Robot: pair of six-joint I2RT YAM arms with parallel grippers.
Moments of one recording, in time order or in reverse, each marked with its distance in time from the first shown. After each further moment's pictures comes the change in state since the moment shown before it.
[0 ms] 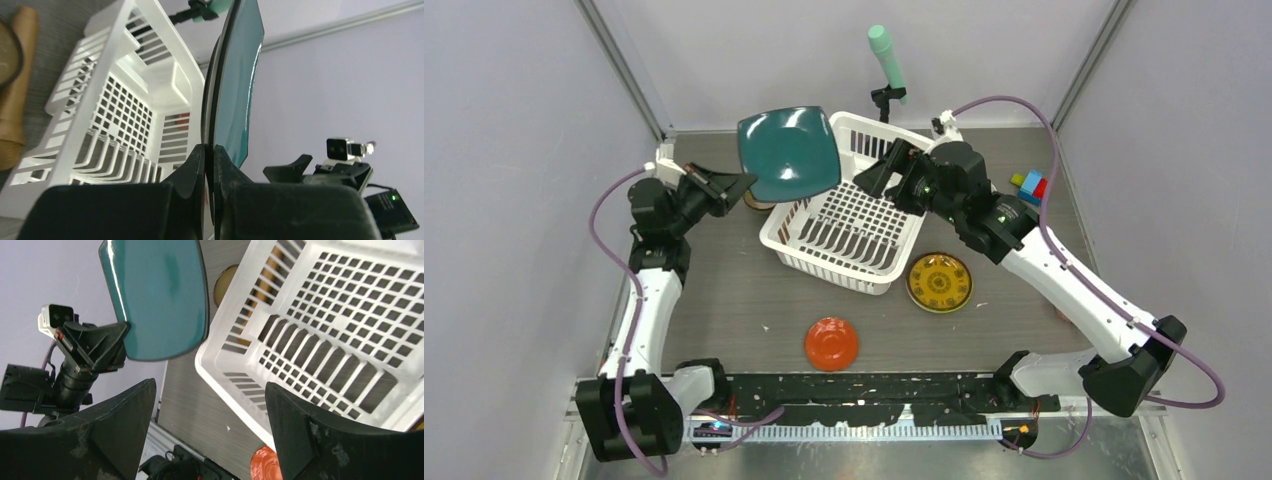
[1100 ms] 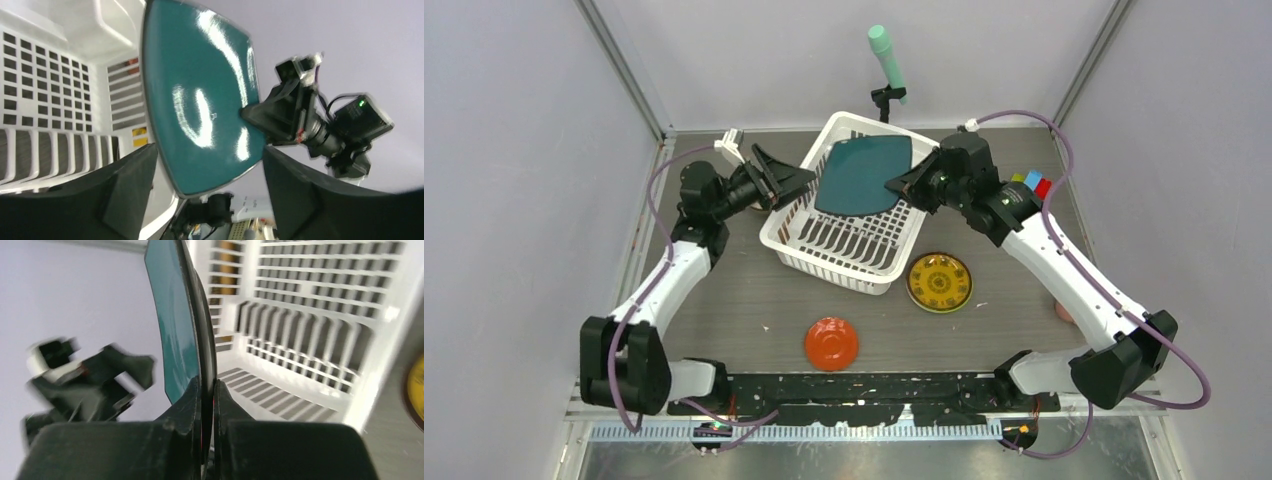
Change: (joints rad) left arm -0.303 0.273 0.027 0.347 0.157 -0.090; right arm -0.171 0.047 0.019 -0.105 -0.101 0.216
